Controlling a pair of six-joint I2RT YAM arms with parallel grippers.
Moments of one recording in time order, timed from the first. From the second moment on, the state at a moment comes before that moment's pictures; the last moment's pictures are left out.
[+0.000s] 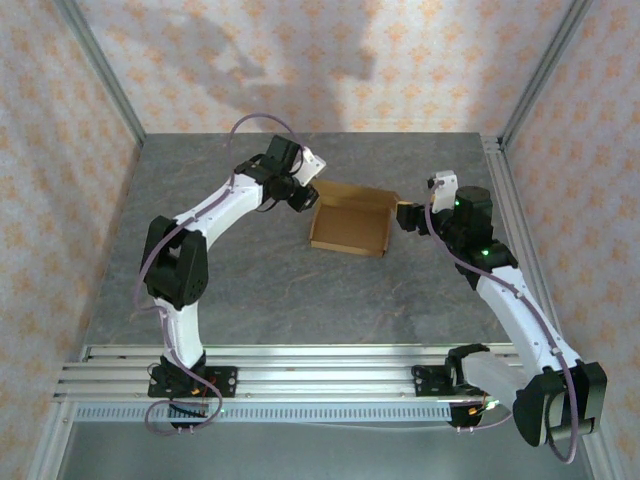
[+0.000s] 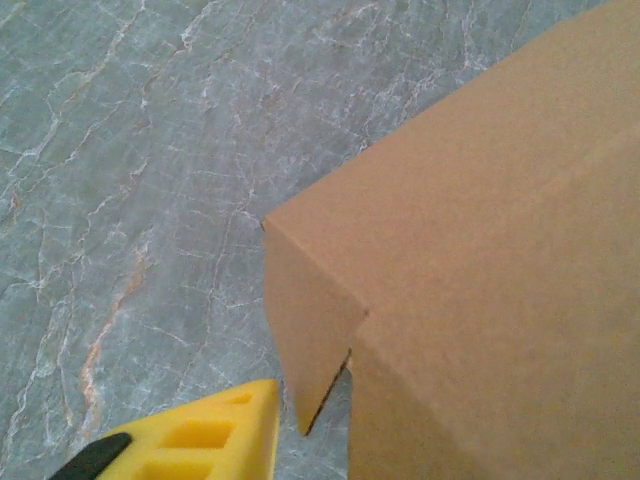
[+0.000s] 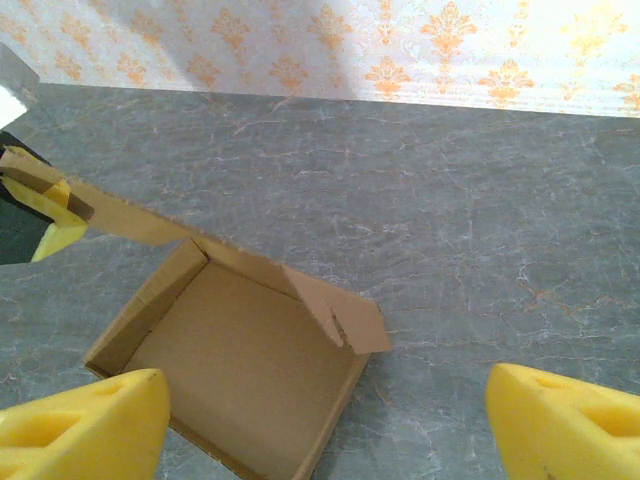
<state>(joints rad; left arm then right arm) -0.39 1.93 1.61 -0.60 0.21 0.24 0.18 1.02 0.81 -0.24 -0.21 0.04</state>
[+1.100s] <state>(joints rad) -0.40 1.88 1.52 -0.54 0.15 0.17 0.19 1.13 0.98 -0.37 -0.30 -0.08</state>
